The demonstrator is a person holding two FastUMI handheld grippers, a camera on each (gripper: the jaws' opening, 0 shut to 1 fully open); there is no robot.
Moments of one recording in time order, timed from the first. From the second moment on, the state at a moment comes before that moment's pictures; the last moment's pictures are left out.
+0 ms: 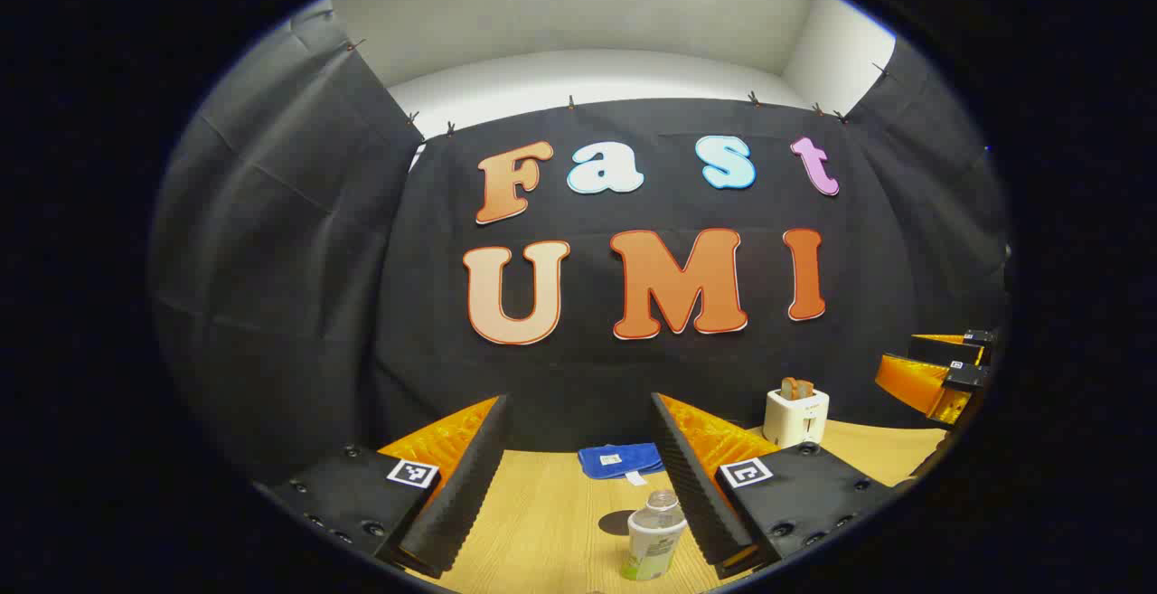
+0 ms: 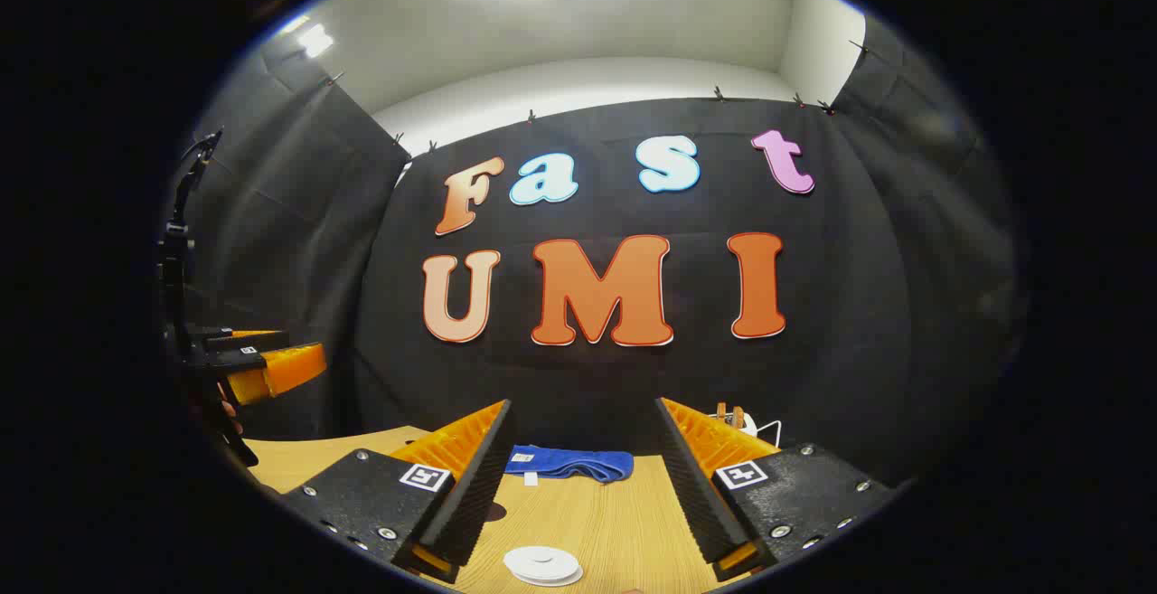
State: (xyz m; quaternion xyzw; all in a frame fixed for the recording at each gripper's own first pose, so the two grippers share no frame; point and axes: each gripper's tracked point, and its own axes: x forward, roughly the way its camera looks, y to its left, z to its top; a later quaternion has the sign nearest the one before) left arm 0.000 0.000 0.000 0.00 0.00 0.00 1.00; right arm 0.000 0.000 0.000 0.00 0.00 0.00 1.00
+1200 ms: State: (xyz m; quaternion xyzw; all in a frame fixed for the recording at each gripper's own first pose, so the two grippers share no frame) left arm 0.000 -0.023 -0.033 0.02 0.02 -0.03 1.00; right arm 0.002 0.022 -0.038 0.01 0.04 0.05 1.00
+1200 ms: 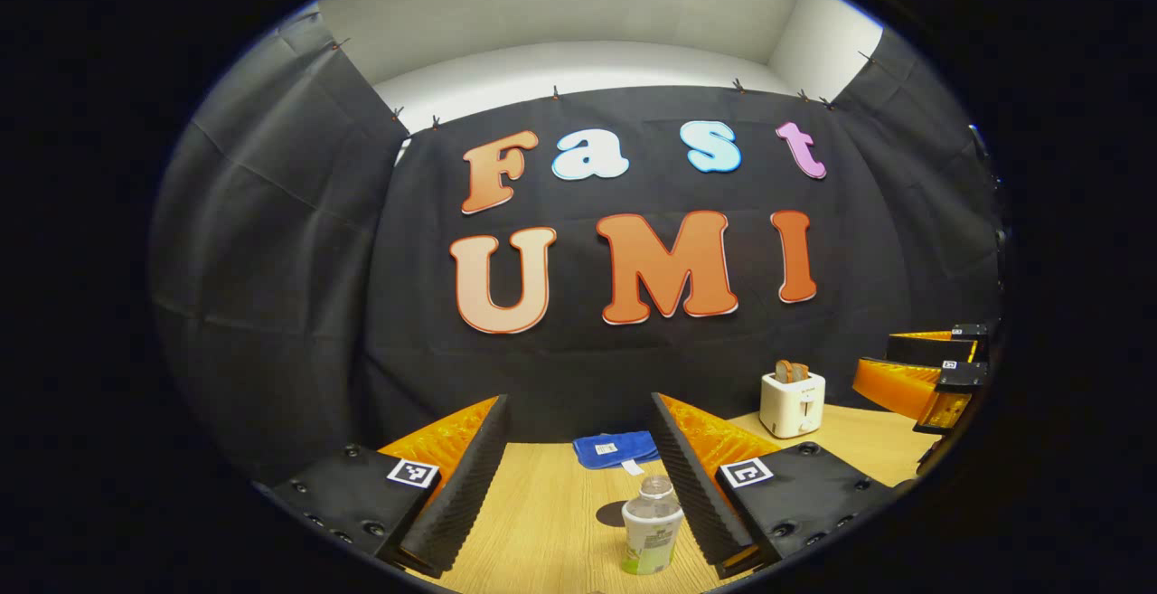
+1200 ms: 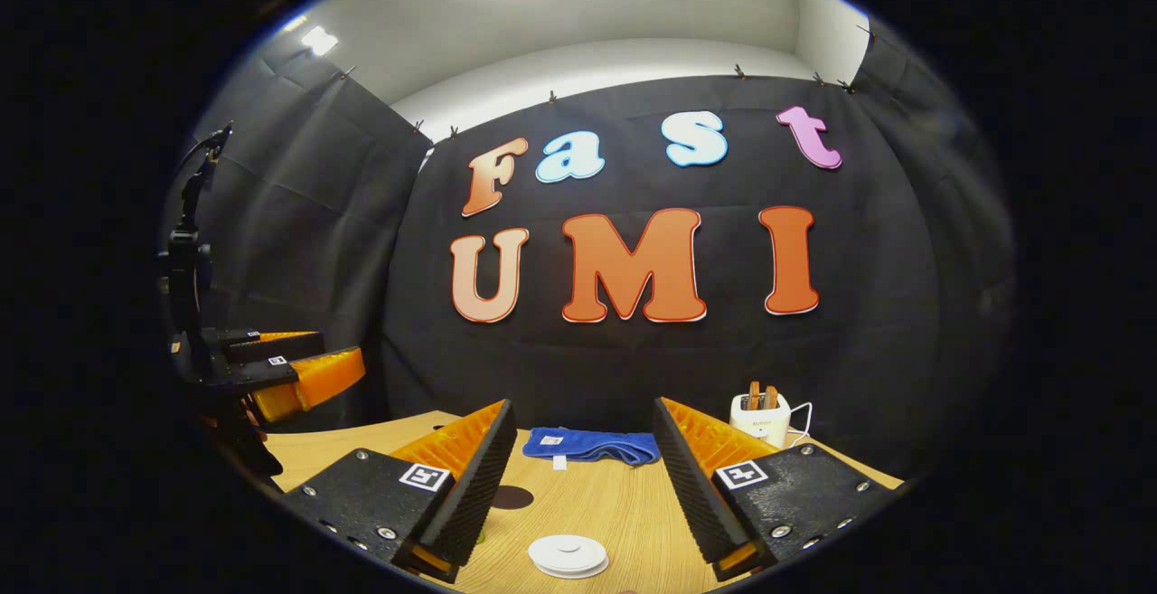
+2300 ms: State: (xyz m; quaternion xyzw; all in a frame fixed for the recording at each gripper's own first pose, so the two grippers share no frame) left arm -0.005 -0.052 -0.146 0.02 0.09 -0.07 0.99; right arm 0.013 0.035 -0.169 -0.02 0.17 0.08 0.98
